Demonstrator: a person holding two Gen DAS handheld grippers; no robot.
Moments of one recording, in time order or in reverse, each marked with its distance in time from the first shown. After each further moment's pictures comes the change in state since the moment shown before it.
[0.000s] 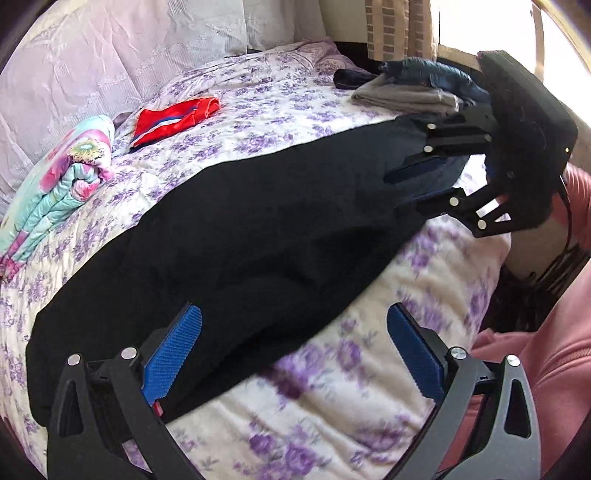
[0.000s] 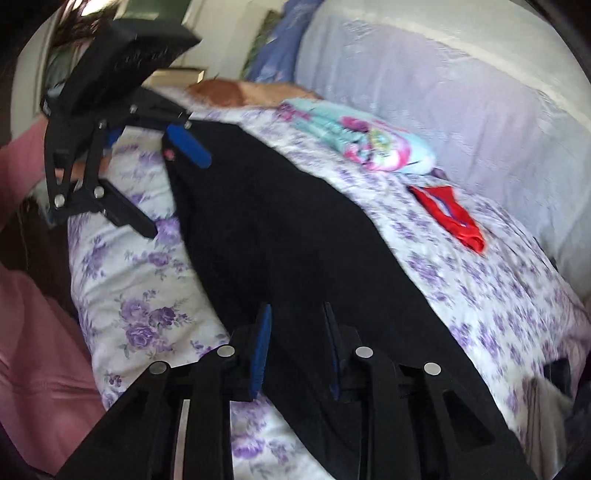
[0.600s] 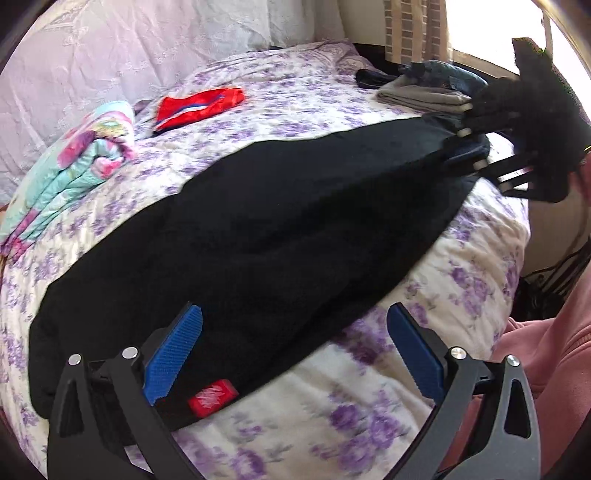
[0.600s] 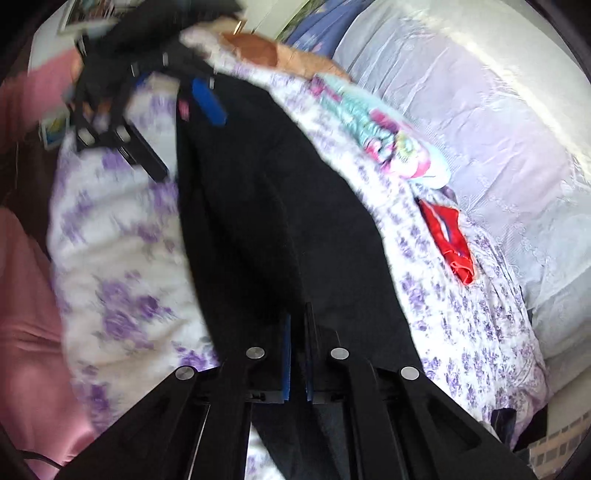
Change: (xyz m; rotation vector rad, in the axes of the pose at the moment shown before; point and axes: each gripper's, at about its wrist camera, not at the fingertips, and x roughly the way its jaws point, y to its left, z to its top) left arm 0.001 0.045 -0.026 -0.054 -0.013 0.023; right arm -0.024 0.017 0.013 -0.172 0.077 -0.102
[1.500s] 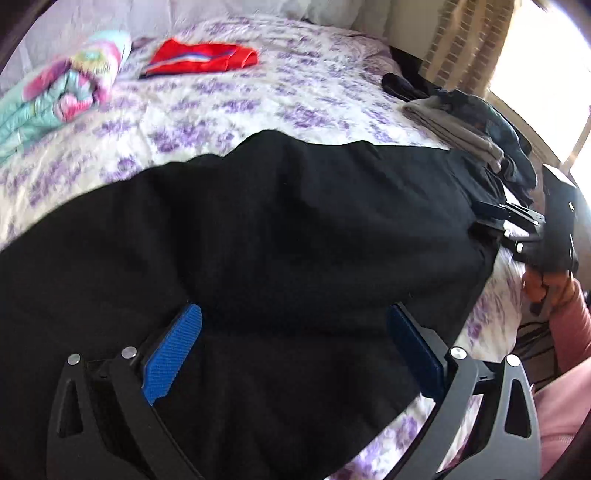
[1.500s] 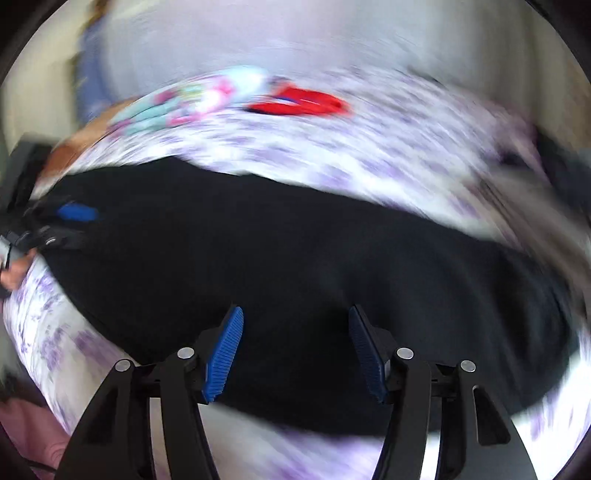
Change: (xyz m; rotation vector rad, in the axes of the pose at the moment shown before) left arm 0.069 0.009 0.050 -0.225 0.099 -0.165; right arm -0.018 -0.085 -0.189 1.052 0.123 -0.137
